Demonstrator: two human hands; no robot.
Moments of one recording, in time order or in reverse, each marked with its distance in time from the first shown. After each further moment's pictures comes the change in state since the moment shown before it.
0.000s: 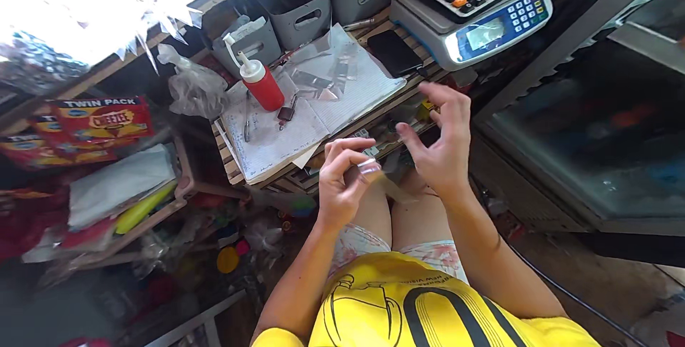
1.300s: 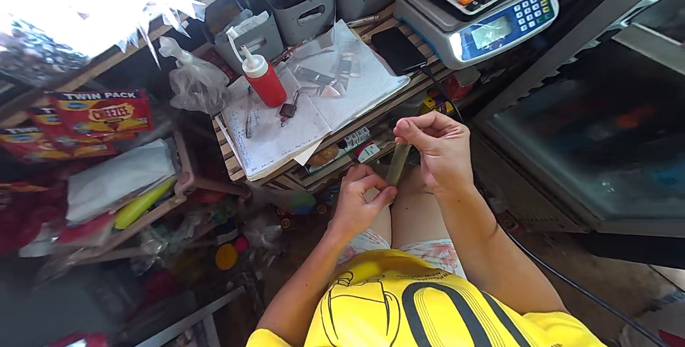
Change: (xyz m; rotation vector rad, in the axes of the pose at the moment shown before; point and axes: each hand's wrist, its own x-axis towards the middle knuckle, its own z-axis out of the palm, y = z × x) left_hand -0.043 -0.036 0.012 0.267 -0.271 -0.277; right_hand -0.001 -0.011 0.013 0.656 0.103 0.412
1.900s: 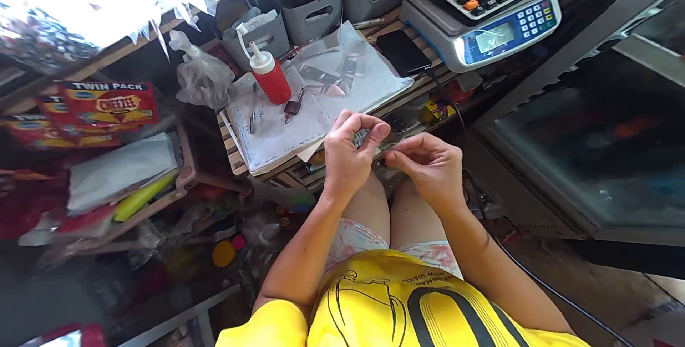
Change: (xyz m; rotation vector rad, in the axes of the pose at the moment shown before) left_hand 0.063 0.068 -0.040 -0.078 0.324 0.128; right_hand -0.025 0.017 -0.007 -0.237 -0.184 -0.214
